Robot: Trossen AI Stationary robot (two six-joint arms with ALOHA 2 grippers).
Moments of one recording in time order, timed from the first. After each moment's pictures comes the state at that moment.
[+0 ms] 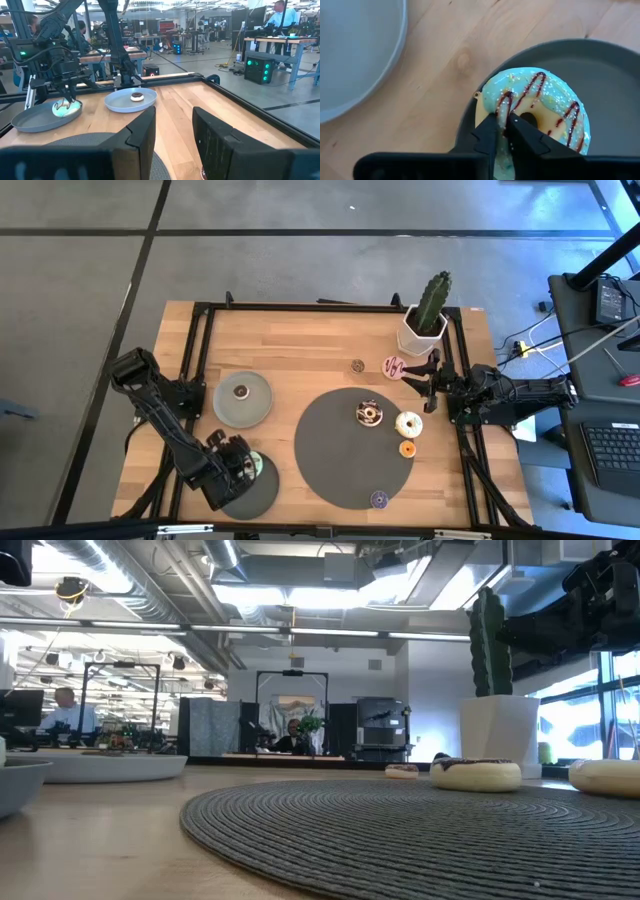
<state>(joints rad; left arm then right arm) -0.93 1.64 0.97 -0.83 -0.45 -1.57 0.04 0.01 0.01 0.06 0.24 0.05</state>
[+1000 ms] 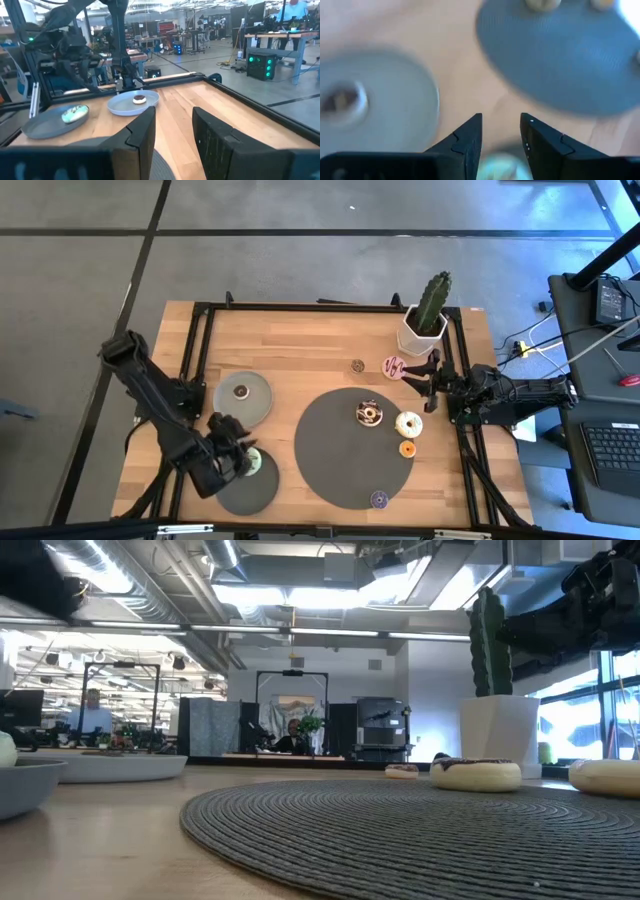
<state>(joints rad) -0.90 1.42 0.97 -0.93 -0.84 -1.62 0.04 0.01 0.01 0.06 0.24 0.10</state>
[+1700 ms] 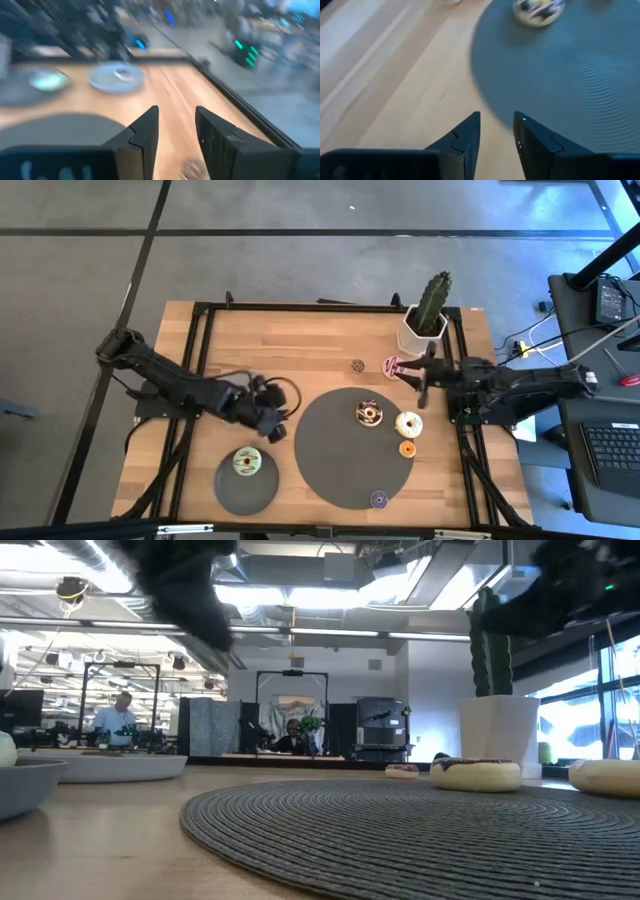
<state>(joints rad) -0.35 1.39 0.97 -0.54 -0.50 -0.65 0.04 0.46 0.25 0.06 0.32 -0.06</state>
